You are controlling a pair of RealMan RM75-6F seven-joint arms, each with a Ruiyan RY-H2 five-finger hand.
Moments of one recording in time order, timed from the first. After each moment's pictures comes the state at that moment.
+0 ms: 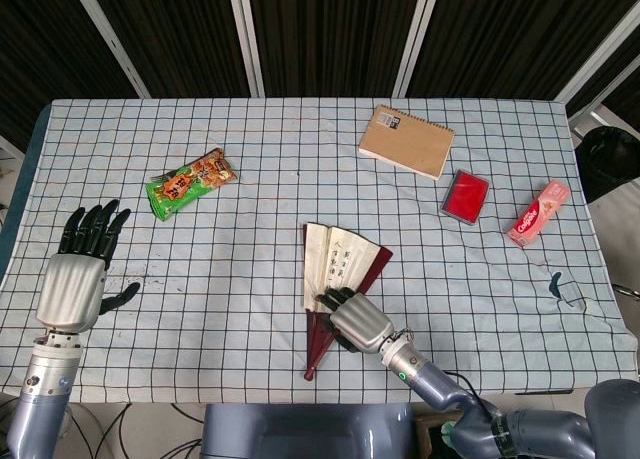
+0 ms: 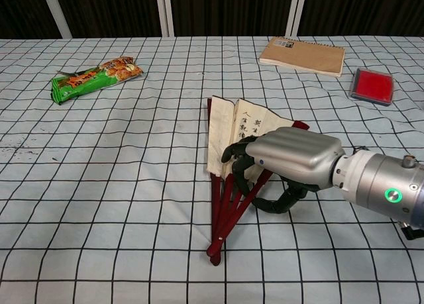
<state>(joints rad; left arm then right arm) -0.28 -1.20 -0.16 -1.95 1.47 1.49 0.49 0.70 -1.63 0.04 -1.54 -1.41 0.91 -0.37</state>
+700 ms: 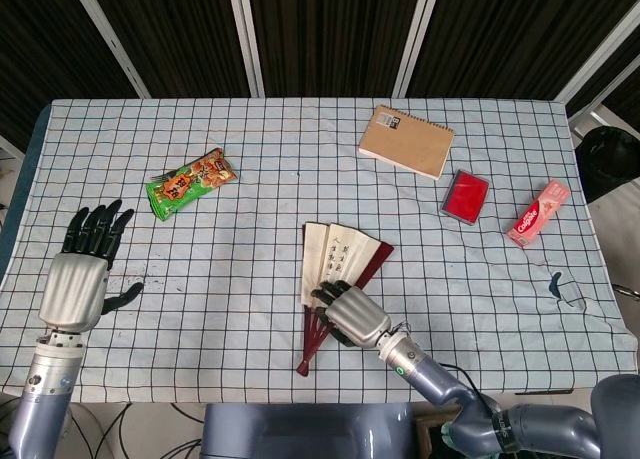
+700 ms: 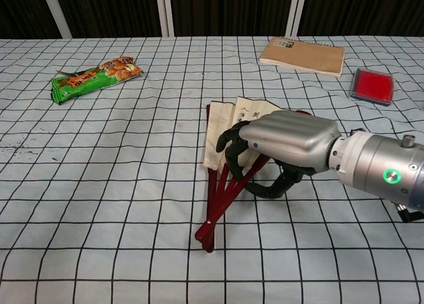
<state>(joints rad) -0.28 -1.21 -0.16 -1.95 1.47 1.48 0.48 0.72 -1.60 0.07 -1.59 -1.40 0.92 -0.39</state>
